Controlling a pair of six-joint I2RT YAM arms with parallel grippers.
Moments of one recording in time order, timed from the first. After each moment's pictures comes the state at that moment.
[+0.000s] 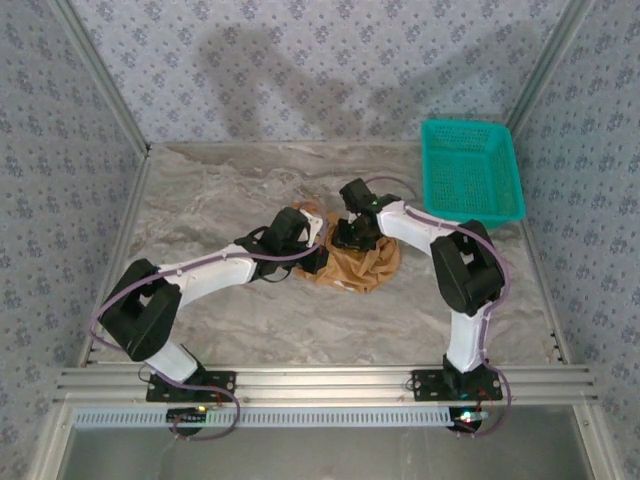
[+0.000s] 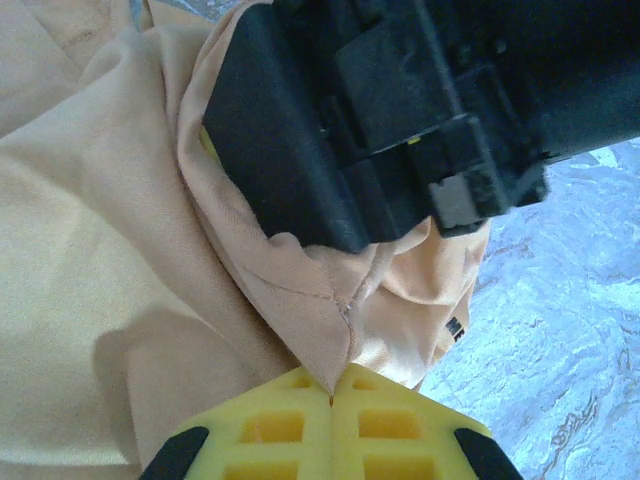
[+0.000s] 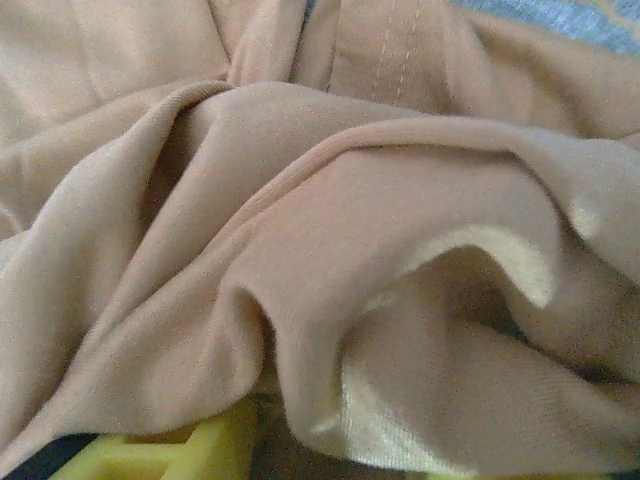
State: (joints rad) left arm -0.76 1.57 0.94 -0.15 0.23 -0.38; right arm 0.55 1.91 1.33 -0.62 -0.16 0.62
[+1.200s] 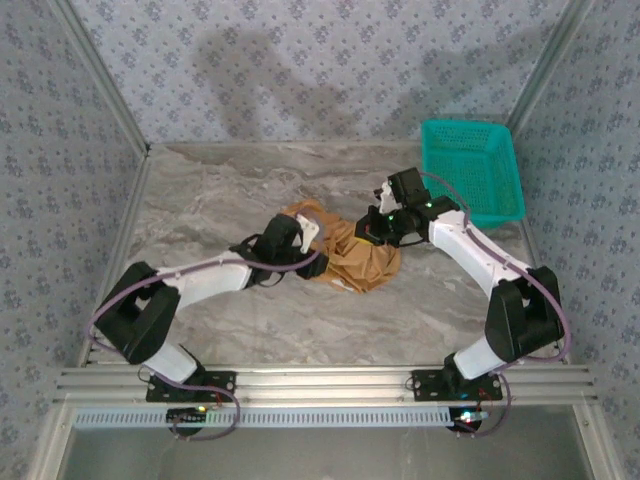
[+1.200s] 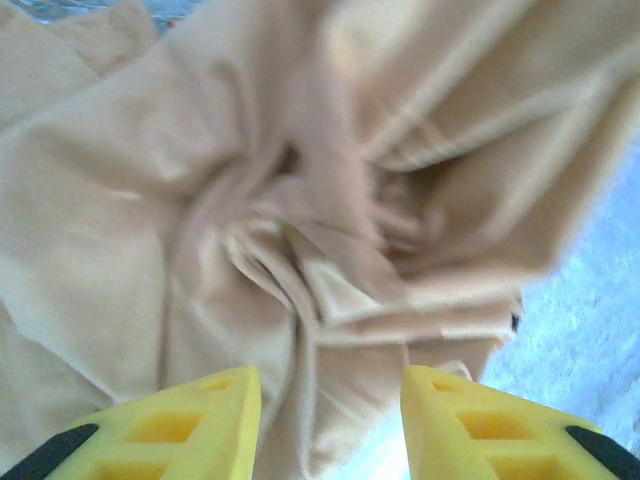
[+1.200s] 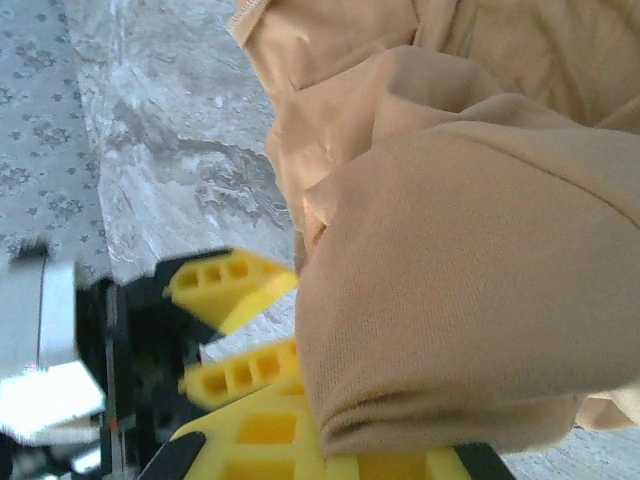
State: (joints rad) left arm -0.76 1.52 0.82 -0.02 0.20 -0.21; right arm 0.39 1.51 1.17 -0.64 -0.55 0.67
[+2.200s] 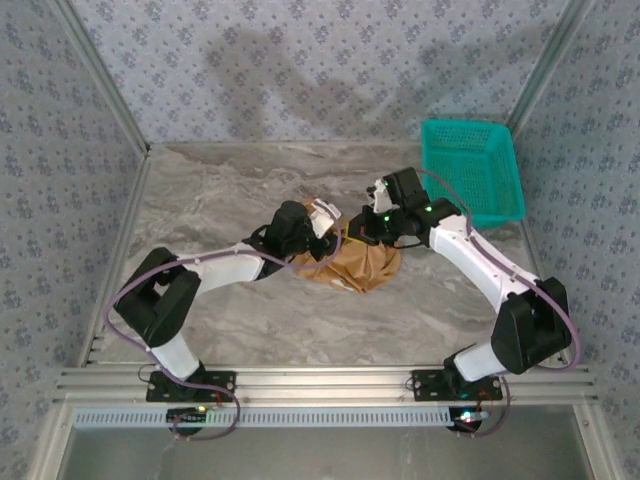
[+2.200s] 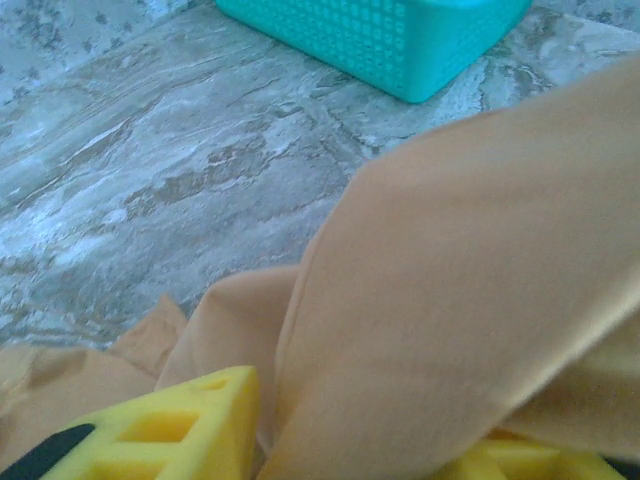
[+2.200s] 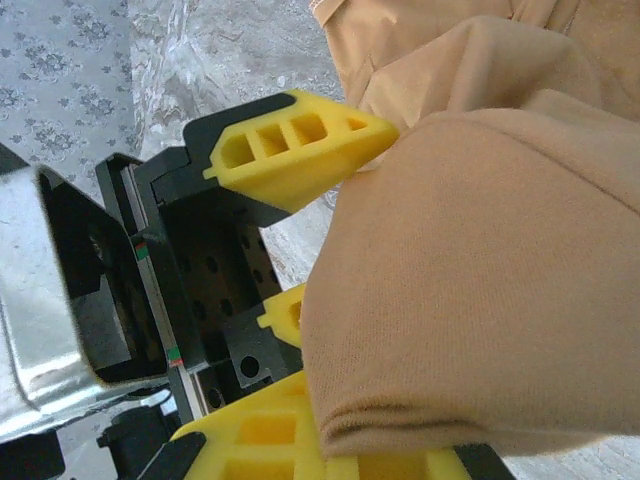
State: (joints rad) left arm -0.74 1.69 0.95 0.28 0.21 0.09; right arm 0.45 1.45 1.19 -0.63 -0.56 0.67
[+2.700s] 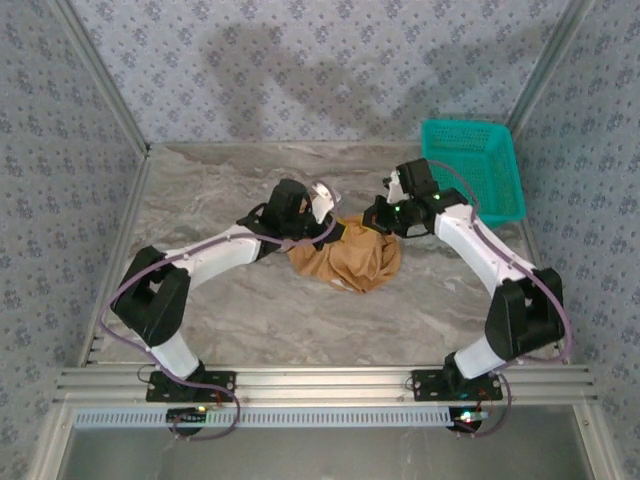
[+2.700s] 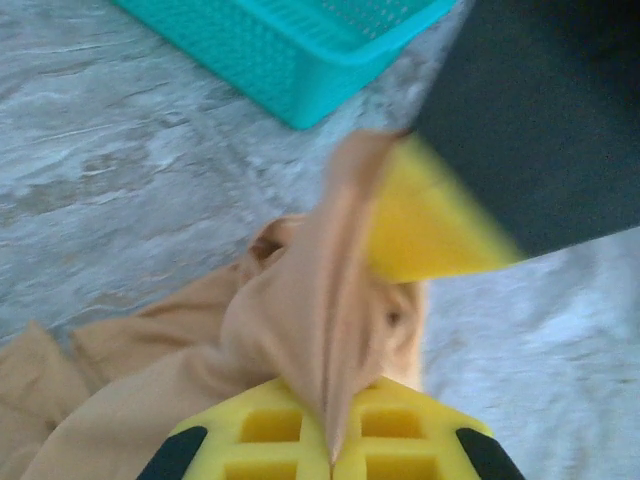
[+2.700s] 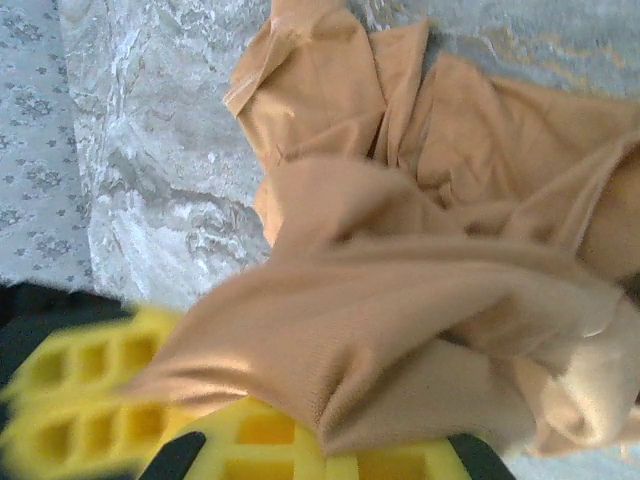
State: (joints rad) left arm -0.68 1.67 1.14 -0.01 0.54 -0.06; right arm 0.34 1.54 1.26 -0.67 -0.48 0.61
